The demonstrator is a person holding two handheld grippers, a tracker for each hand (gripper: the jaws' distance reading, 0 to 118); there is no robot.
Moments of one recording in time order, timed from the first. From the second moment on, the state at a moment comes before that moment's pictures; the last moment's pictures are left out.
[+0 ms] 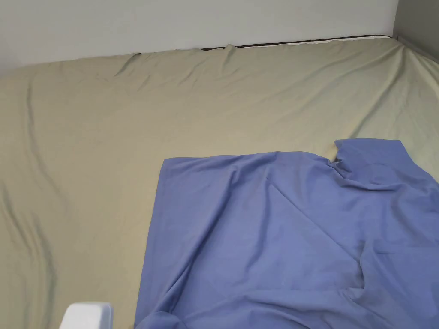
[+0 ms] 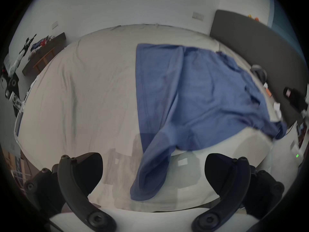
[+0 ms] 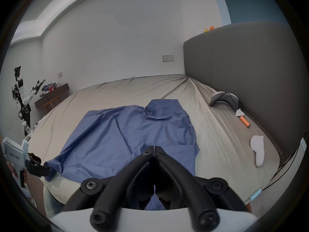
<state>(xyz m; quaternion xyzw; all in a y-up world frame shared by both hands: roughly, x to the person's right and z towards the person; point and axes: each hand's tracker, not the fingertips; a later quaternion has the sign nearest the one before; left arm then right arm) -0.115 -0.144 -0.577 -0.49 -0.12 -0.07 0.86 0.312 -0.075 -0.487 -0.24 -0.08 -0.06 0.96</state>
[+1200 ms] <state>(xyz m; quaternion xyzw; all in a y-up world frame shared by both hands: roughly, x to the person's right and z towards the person) -0.144 -0.162 -0.589 -0.49 -0.15 0.13 0.85 0.320 -0.154 -0.424 -0.36 -0.10 -0.06 0.93</state>
